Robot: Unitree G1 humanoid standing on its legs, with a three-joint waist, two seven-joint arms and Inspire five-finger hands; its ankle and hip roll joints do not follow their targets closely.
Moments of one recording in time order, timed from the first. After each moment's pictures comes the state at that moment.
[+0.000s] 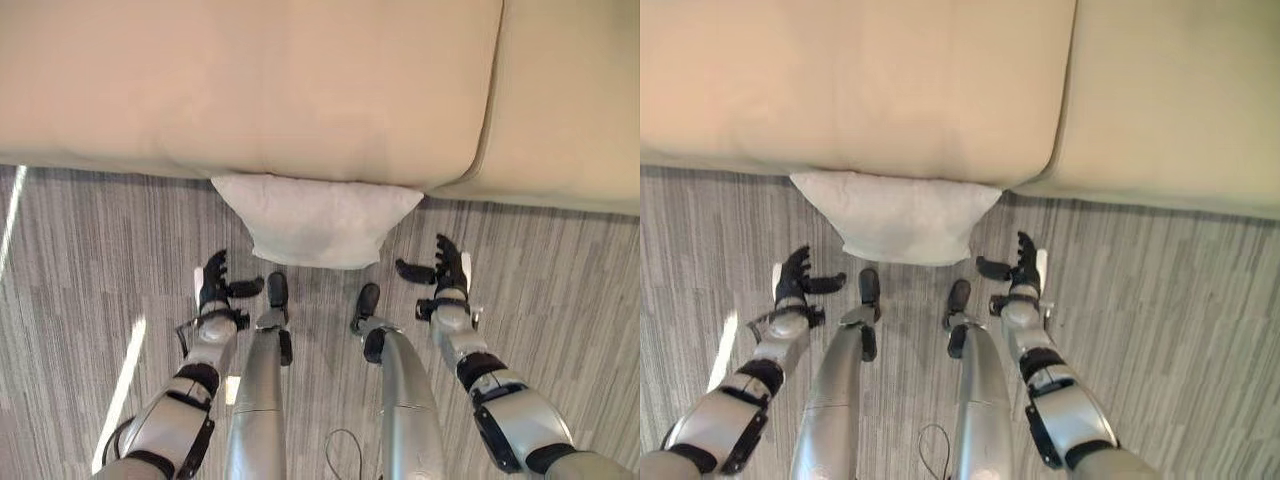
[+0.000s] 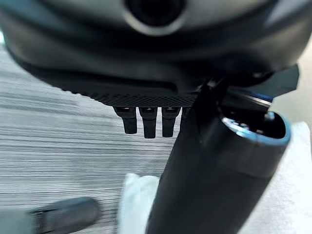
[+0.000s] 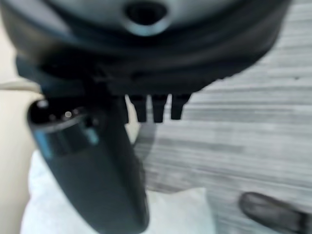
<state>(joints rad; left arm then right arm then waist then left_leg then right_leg) -0.74 0.33 -0.30 1.11 -0.41 -0.25 0.41 -0.78 -0.29 0.23 1.08 0.34 -0.23 -0.45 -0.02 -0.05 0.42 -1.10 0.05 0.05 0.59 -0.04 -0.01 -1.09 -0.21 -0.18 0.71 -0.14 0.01</state>
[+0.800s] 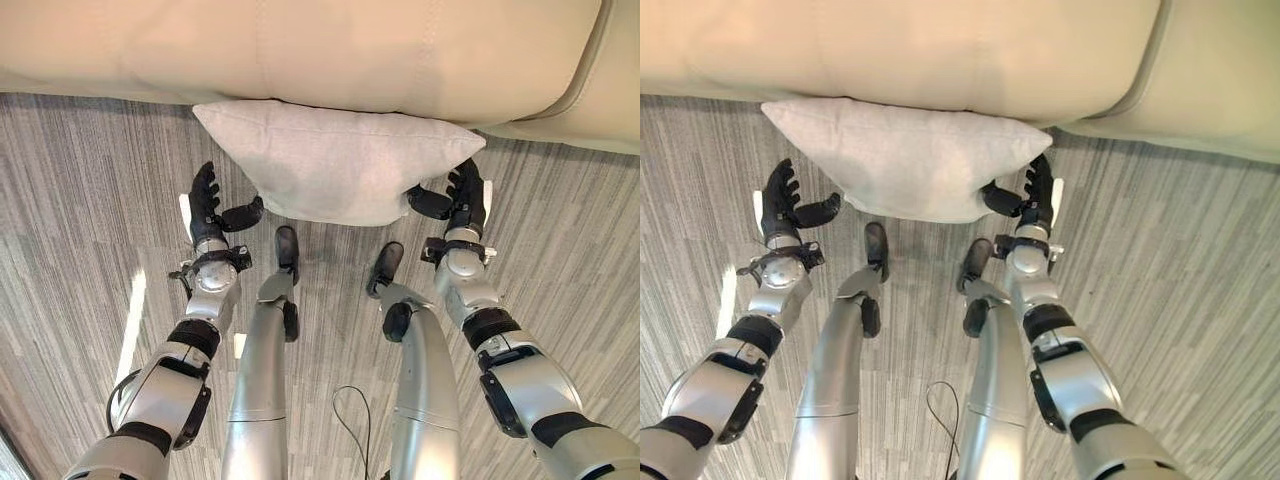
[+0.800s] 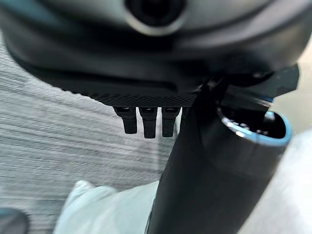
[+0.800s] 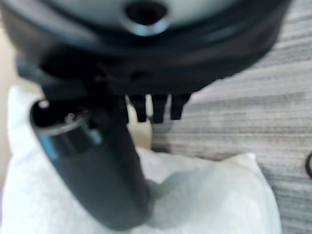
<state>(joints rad) -0.81 0.38 -0.27 0.92 -0.51 -0.31 0.45 -0.89 -0.35 0.23 0.97 0.41 -0.28 -0.42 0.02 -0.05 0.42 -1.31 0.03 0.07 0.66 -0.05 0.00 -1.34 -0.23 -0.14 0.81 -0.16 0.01</state>
